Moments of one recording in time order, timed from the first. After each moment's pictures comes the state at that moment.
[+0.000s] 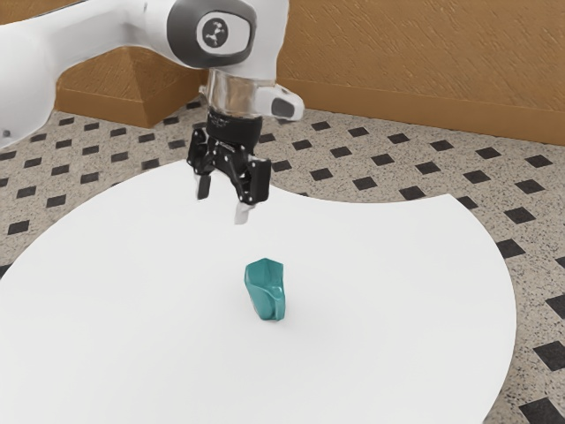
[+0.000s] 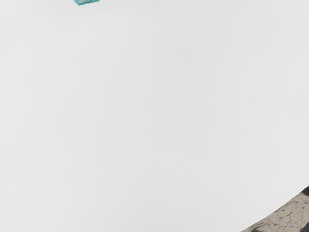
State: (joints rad) arm -0.31 0.15 -0.06 -1.41 0.04 1.21 -0.10
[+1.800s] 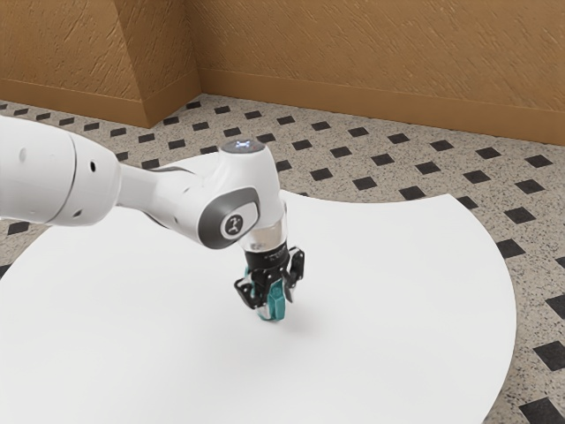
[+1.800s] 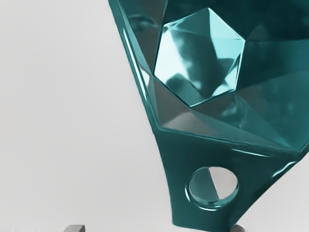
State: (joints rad) arm -0.34 0.25 0.04 -2.04 -0.11 2.29 -1.41
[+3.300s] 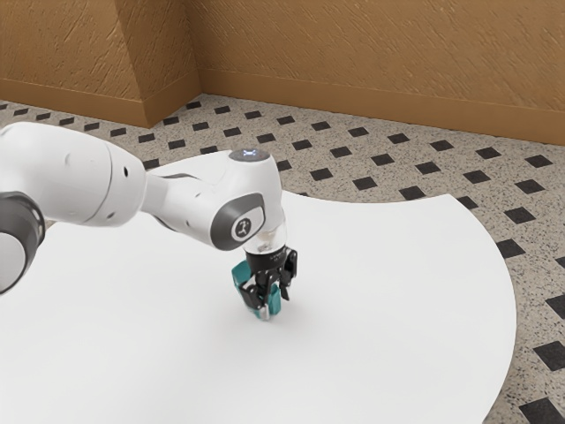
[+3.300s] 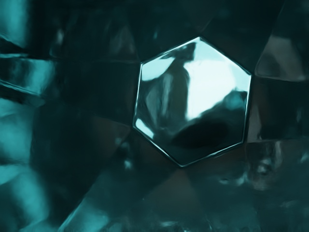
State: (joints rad) arm -0.32 0.39 0.08 -1.93 -0.11 2.29 -1.57
